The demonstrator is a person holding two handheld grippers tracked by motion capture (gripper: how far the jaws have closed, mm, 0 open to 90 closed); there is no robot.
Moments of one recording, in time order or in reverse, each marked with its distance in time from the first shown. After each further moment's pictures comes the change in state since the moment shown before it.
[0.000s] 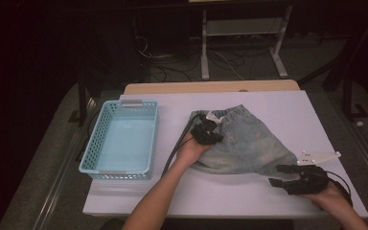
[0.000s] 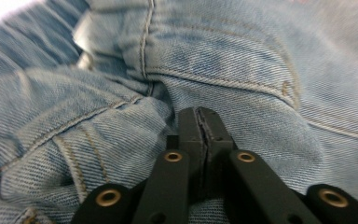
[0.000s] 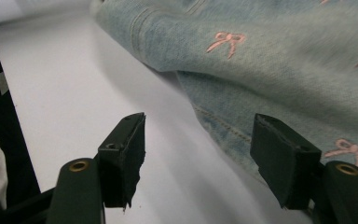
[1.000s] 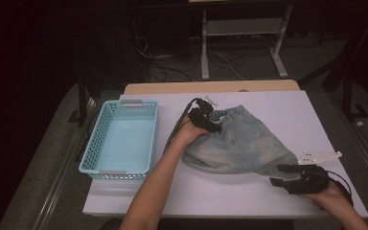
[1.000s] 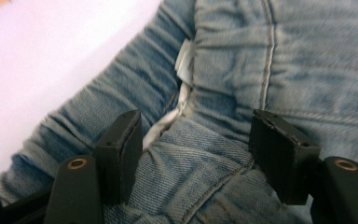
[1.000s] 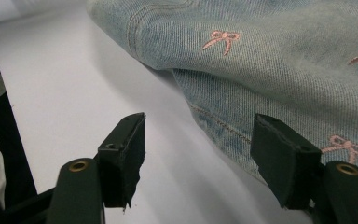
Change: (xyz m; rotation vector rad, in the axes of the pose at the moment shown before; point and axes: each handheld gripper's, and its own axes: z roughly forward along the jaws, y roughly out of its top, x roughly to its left) left arm 0.054 0.030 0.004 0.071 0.077 -0.019; right arm -0.002 -0.001 -0.001 -0.001 -0.004 0.008
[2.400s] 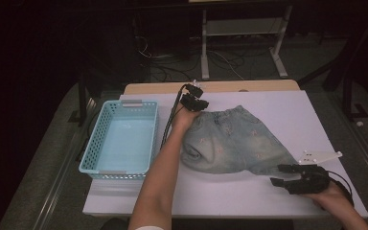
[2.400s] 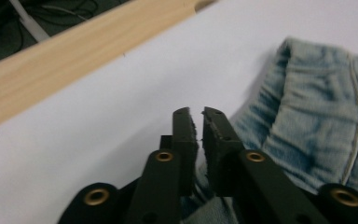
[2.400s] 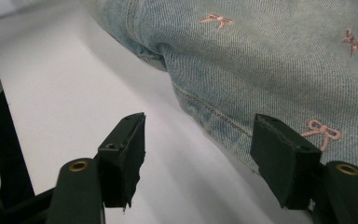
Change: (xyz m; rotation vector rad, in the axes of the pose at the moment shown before) left arm 0.055 0.018 0.000 -0.154 0.104 -0.097; right arm -0.002 -0.001 0.000 0.001 -0.003 -0.003
